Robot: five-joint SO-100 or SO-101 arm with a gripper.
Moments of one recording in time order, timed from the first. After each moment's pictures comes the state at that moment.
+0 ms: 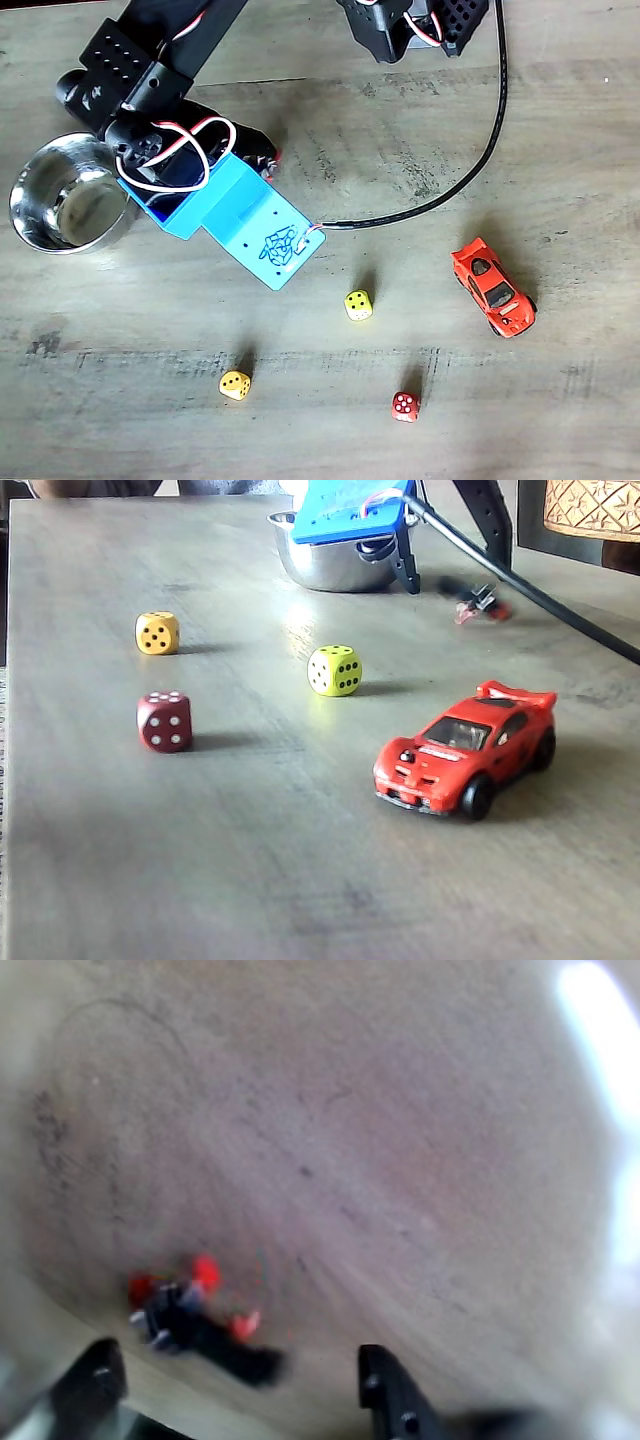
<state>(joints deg) 37.7 72.2 82.0 80.6 -171.1</state>
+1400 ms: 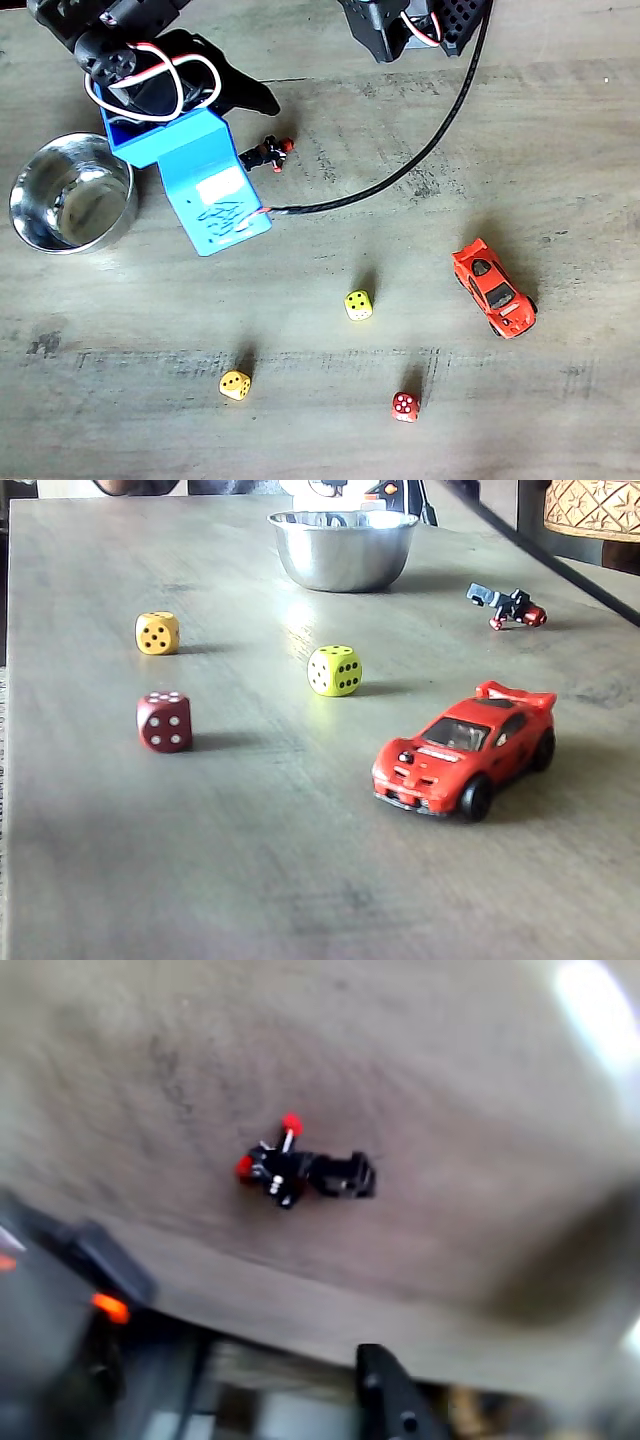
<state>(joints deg) 41.5 86.0 82.0 95.4 -140.1</state>
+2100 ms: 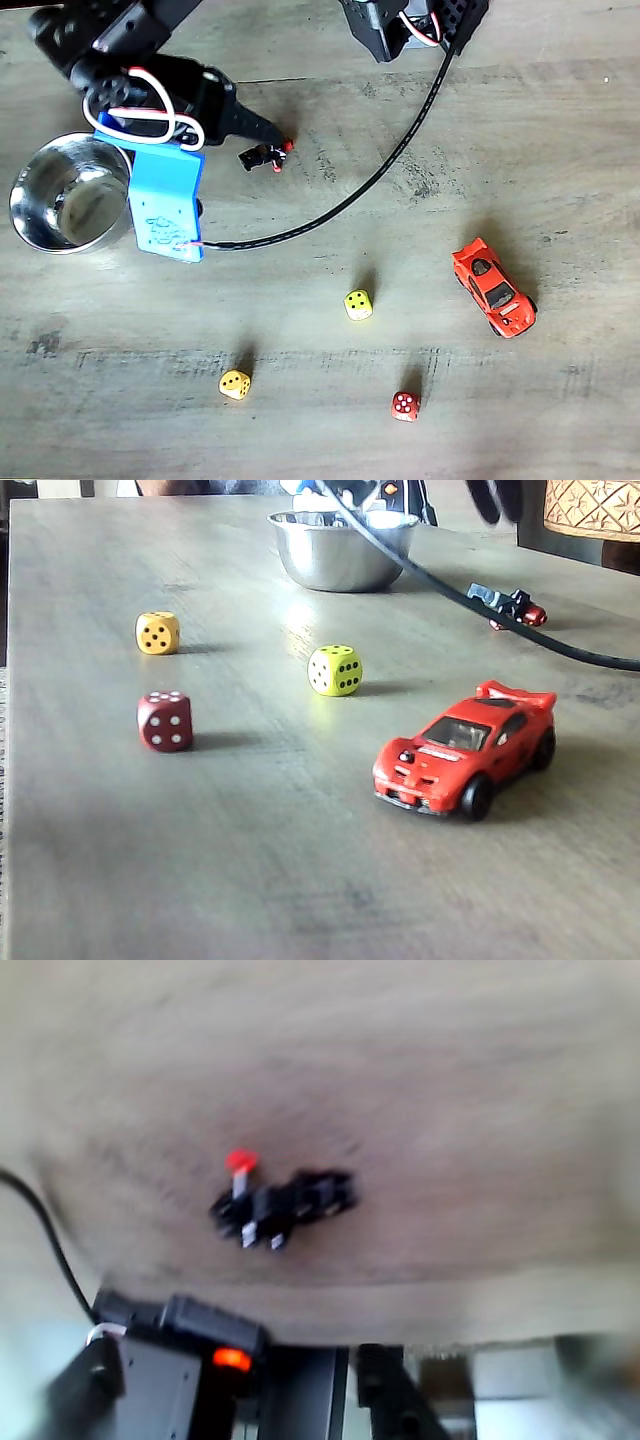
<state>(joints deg) 43.8 78.9 82.0 91.1 -115.1</state>
